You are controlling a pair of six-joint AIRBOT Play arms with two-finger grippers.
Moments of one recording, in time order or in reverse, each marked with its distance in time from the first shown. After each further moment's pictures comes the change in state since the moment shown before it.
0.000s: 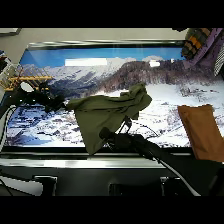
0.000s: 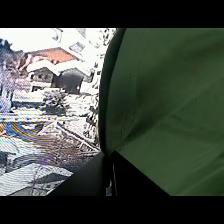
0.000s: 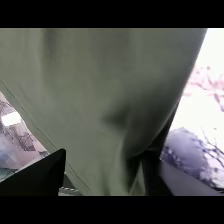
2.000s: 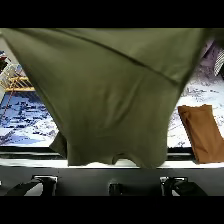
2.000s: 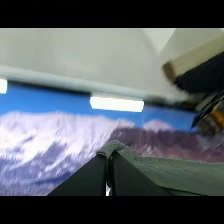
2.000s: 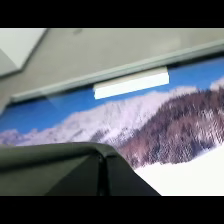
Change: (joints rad) left arm 0.000 0.570 0.582 0.056 0.040 -0.068; right arm -0.579 0.404 1.010 -0.738 -0.797 -0.248
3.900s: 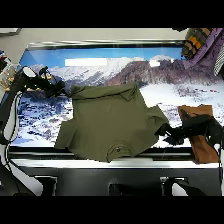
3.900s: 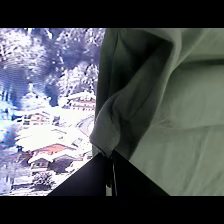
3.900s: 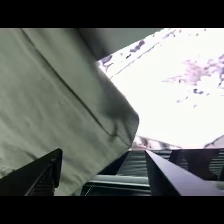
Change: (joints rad) left arm -0.025 -0.830 -0.102 0.012 -0.135 -0.016; right arm -0.544 -0.166 -1.086 0.508 -0.105 -0.546
